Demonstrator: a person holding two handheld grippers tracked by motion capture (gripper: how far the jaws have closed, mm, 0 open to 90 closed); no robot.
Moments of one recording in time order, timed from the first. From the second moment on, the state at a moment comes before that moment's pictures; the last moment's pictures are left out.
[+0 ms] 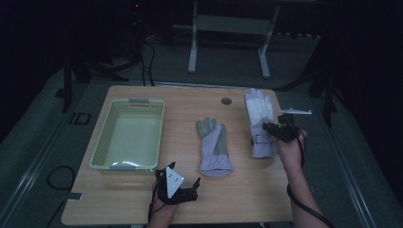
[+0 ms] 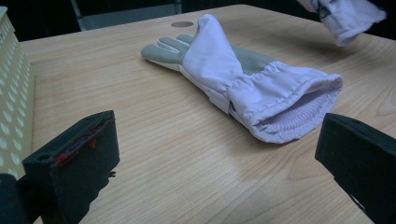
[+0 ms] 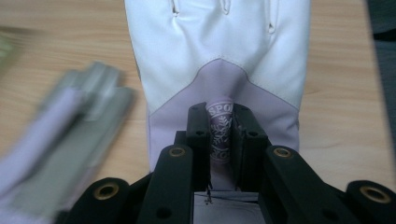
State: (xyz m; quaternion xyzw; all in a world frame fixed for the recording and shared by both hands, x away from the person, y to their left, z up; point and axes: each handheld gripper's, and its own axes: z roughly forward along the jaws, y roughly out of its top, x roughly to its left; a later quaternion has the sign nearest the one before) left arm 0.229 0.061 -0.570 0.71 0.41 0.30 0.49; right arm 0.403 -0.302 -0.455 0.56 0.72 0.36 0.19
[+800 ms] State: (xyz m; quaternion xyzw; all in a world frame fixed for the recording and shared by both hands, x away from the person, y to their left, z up) left arm 0.229 0.061 -0.570 0.70 0.42 0.30 0.49; right arm 0.351 -0.308 -0.497 0.63 0.67 0.34 0.19
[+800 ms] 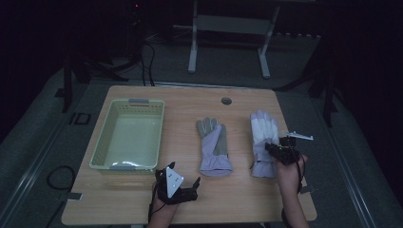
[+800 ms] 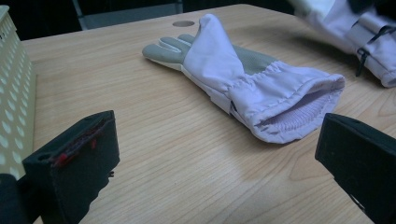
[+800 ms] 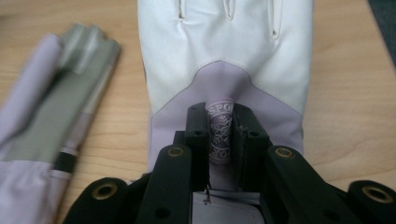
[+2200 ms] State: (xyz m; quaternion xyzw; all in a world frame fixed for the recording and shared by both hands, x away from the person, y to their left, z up) left arm 0.228 0.061 -0.570 0.71 0.41 0.30 0.49; right arm 0.382 -0.341 -0.497 0.41 0.85 0.29 0.16
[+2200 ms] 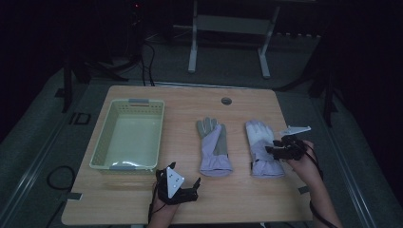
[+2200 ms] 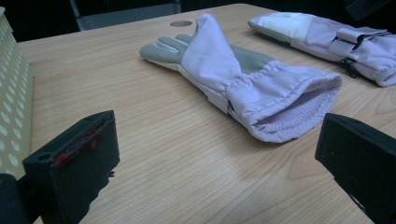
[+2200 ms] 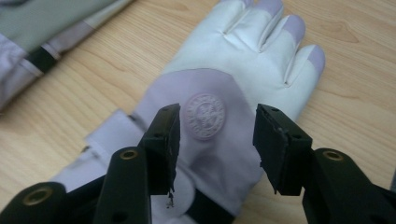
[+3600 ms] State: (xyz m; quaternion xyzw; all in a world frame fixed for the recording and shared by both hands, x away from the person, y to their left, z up) left arm 0.229 0.061 -0.570 0.71 0.41 0.30 0.49; right arm 0.386 -0.334 -0.527 0.51 0.80 0.31 0.10
